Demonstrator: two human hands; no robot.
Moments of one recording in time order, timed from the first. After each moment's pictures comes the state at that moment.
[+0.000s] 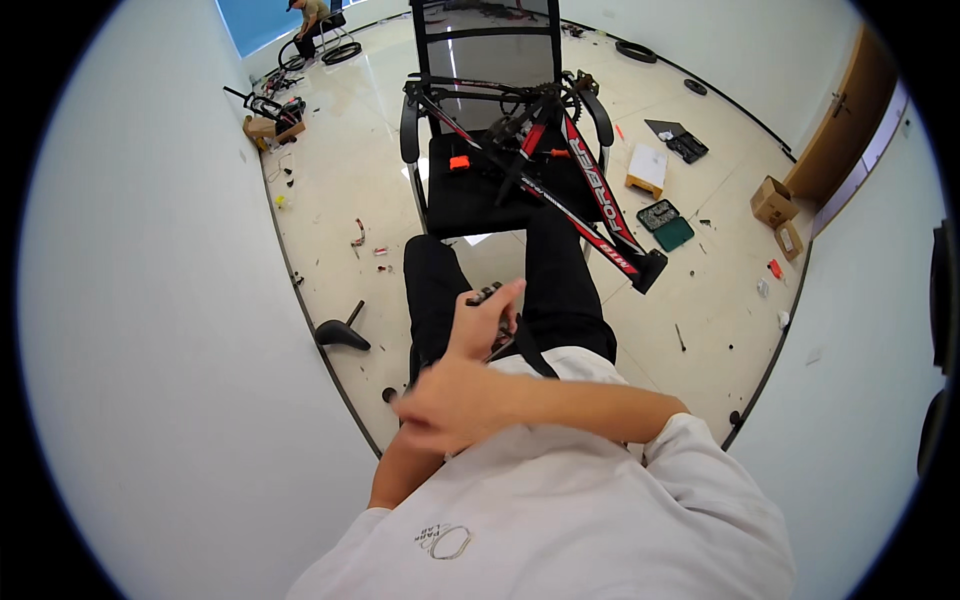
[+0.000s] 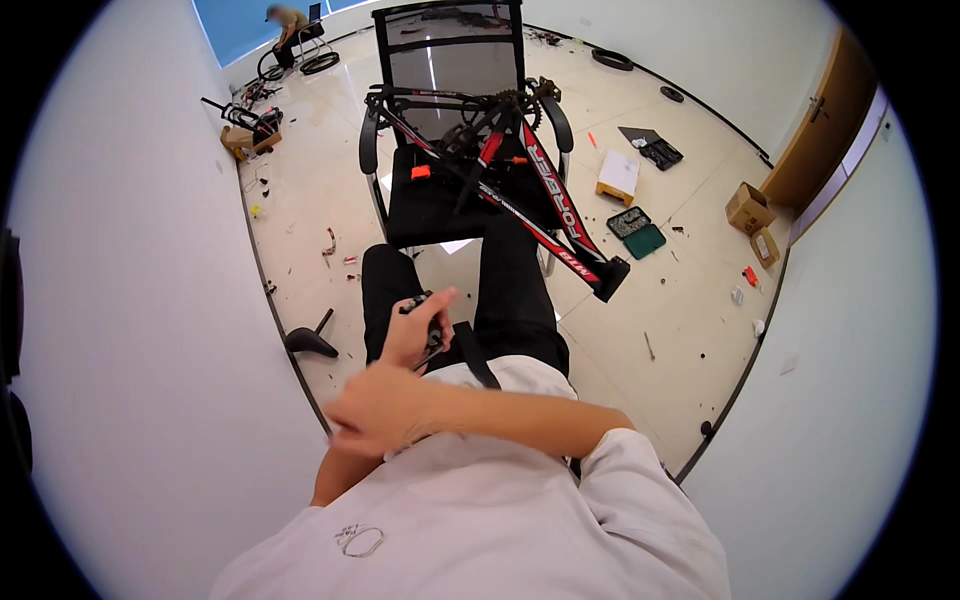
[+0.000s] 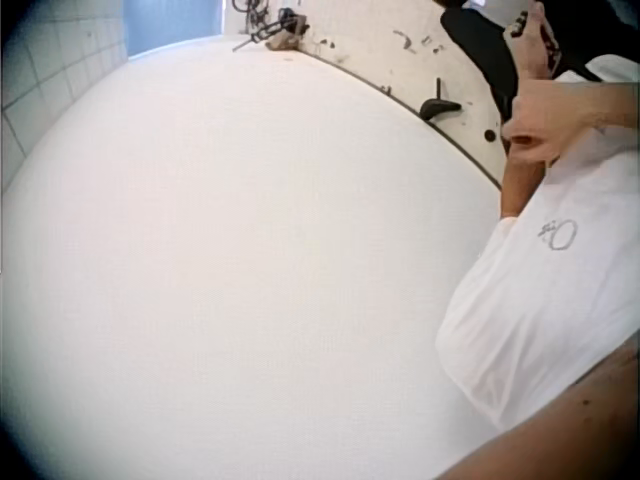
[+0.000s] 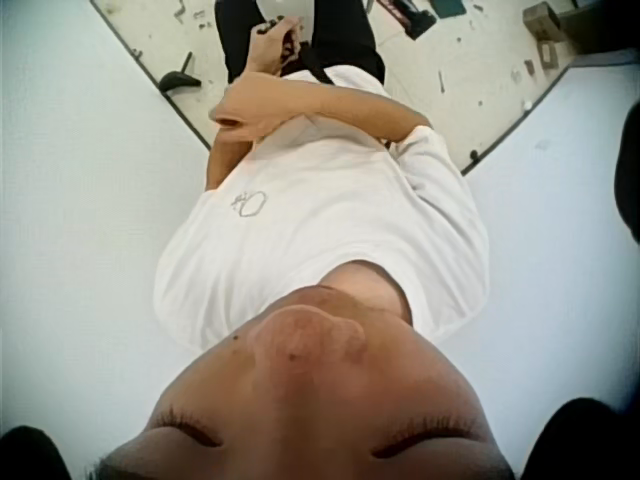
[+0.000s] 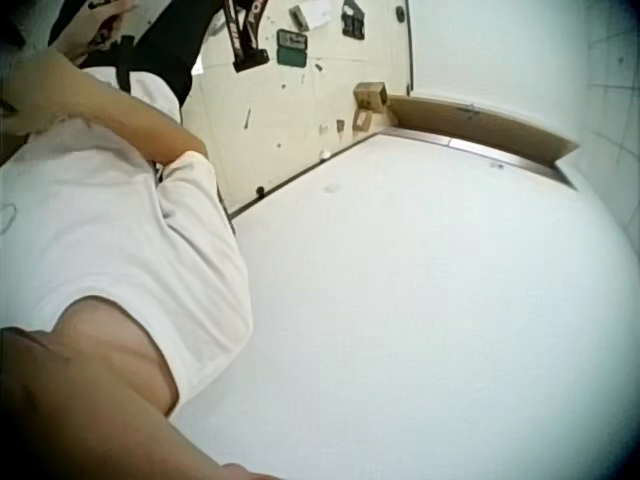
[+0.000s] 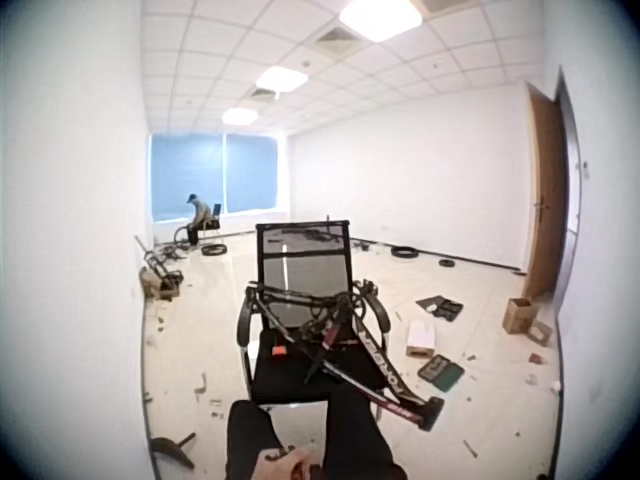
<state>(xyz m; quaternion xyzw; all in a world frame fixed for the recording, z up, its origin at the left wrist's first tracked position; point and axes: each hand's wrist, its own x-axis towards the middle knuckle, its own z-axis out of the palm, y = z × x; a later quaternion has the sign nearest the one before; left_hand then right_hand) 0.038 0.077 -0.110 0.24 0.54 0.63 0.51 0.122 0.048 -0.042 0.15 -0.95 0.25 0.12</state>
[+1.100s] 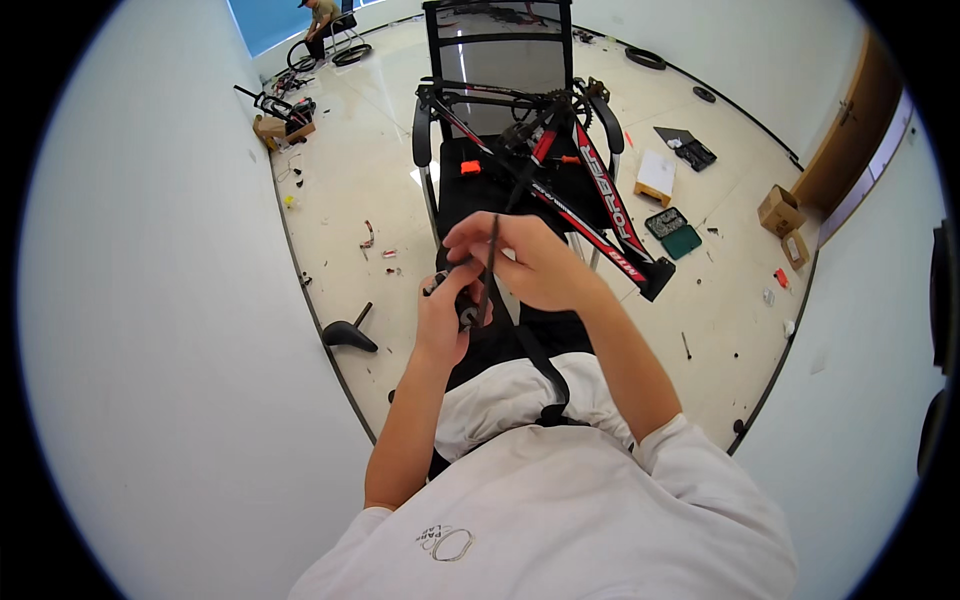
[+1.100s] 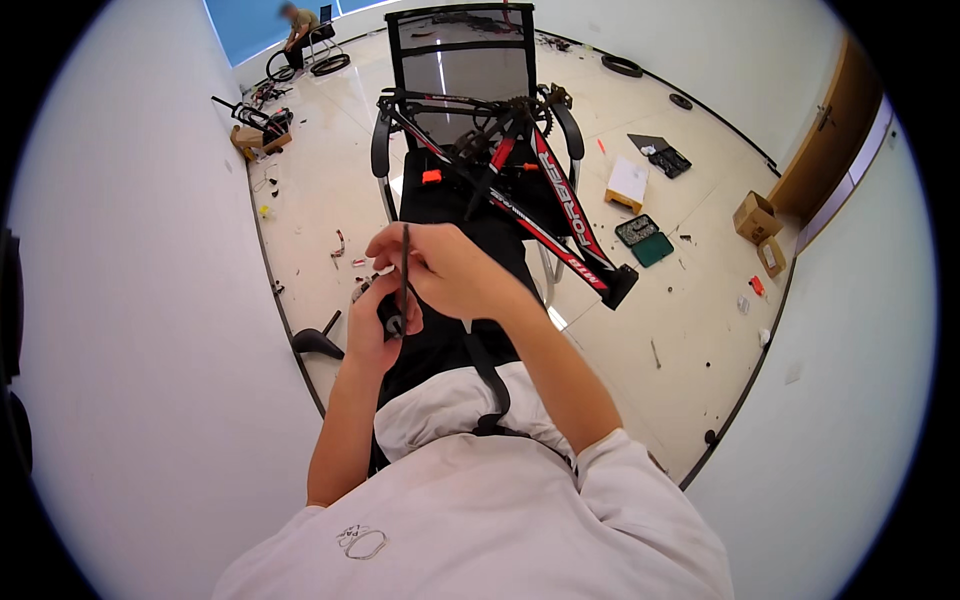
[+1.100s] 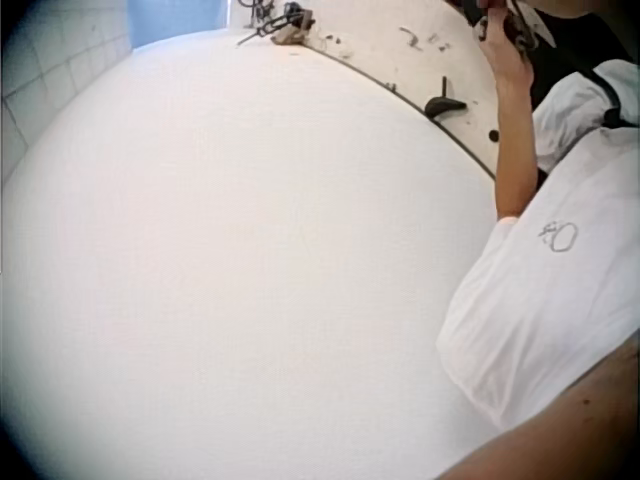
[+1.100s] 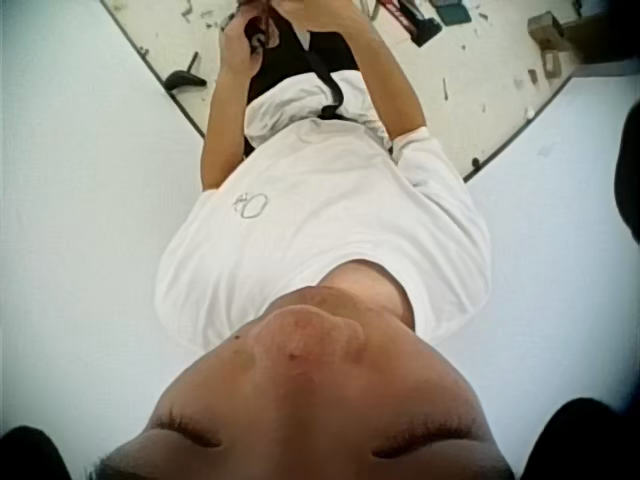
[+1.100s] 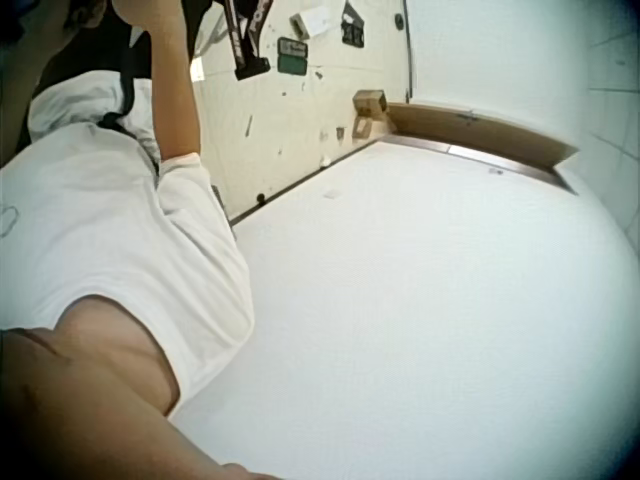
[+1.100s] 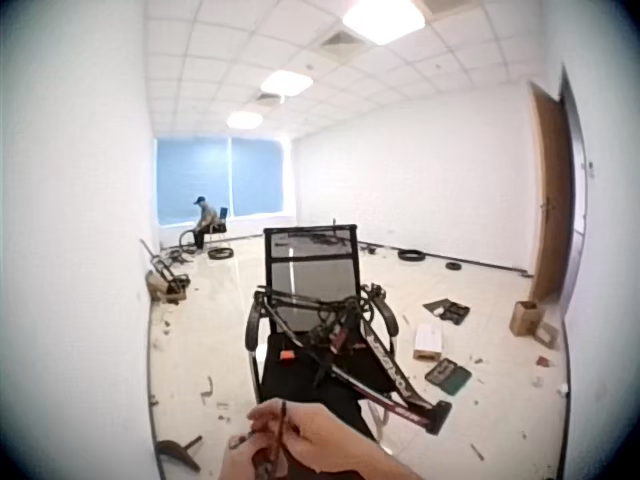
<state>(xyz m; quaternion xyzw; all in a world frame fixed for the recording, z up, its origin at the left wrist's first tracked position) 0.009 0.052 -0.061 0.24 0.42 0.73 0.48 0.121 0.163 0.007 -0.02 -0.83 0.50 0.24</state>
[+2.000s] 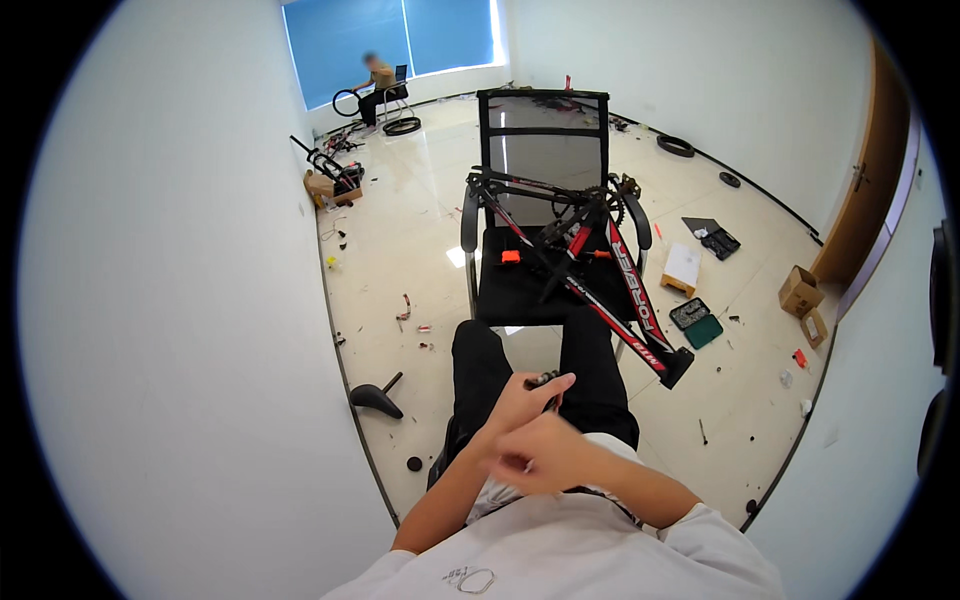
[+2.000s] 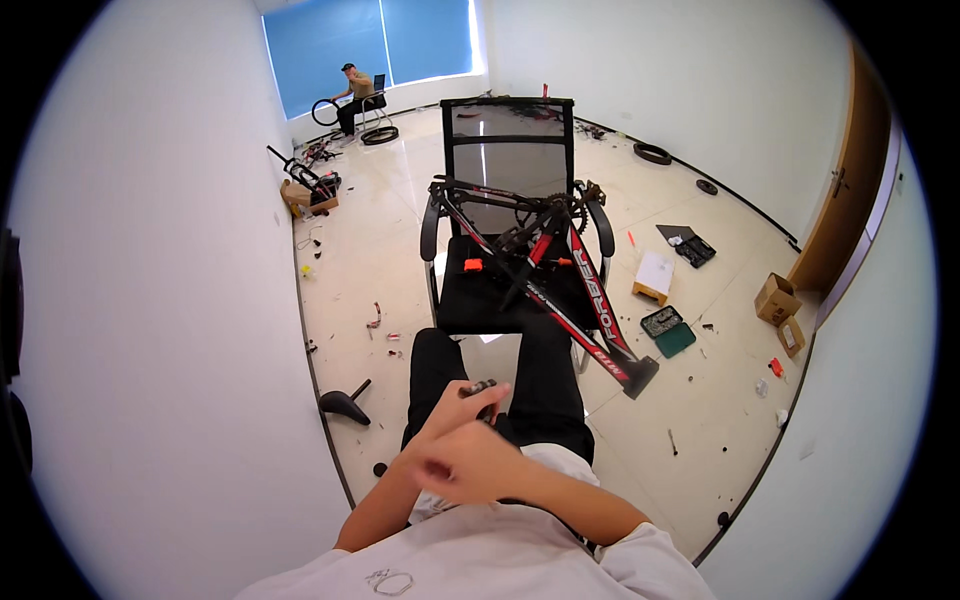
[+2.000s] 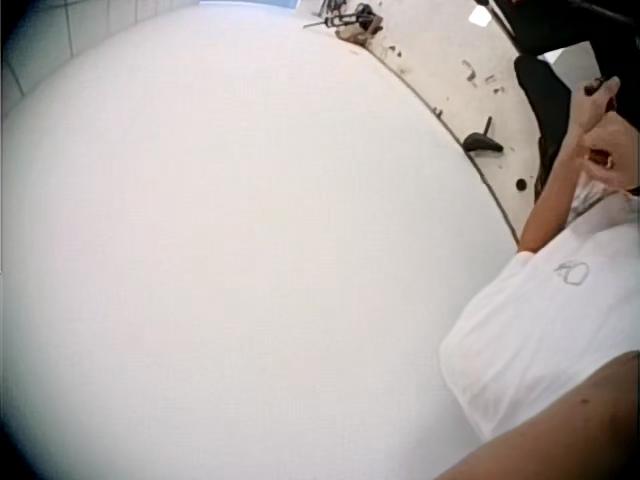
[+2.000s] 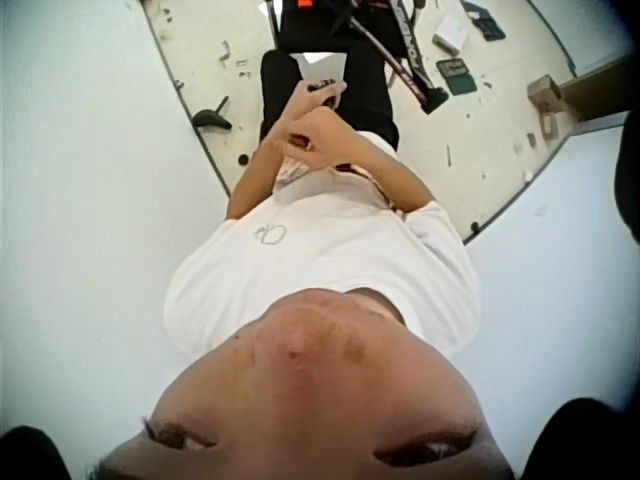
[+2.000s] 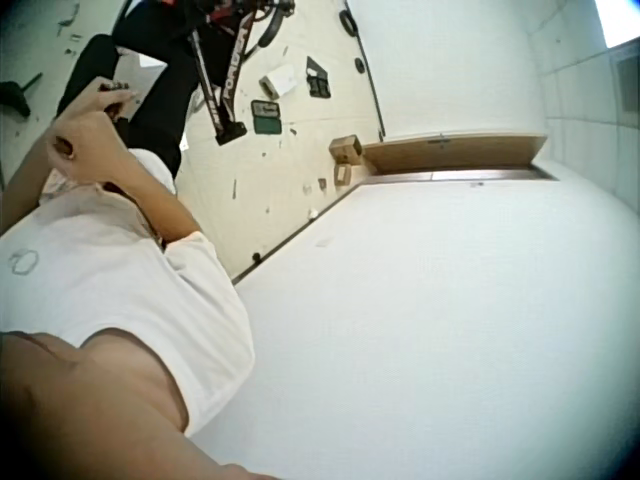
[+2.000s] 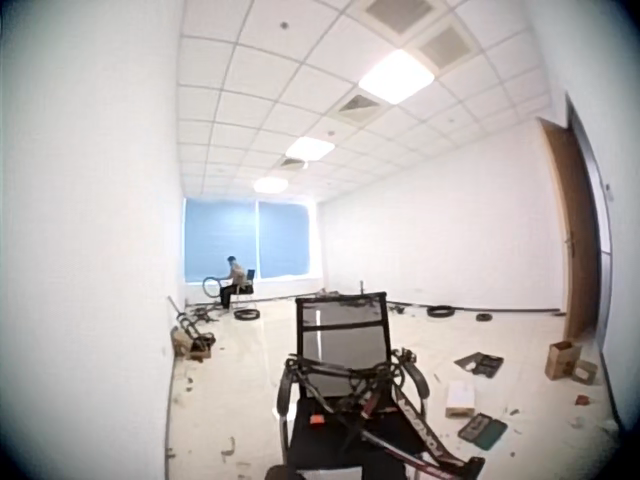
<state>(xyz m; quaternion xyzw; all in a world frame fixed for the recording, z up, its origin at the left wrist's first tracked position) 0.038 0.066 -0.073 0.36 0.57 0.55 0.49 0.163 0.072 -0.017 0.07 -0.88 0.40 0.25</state>
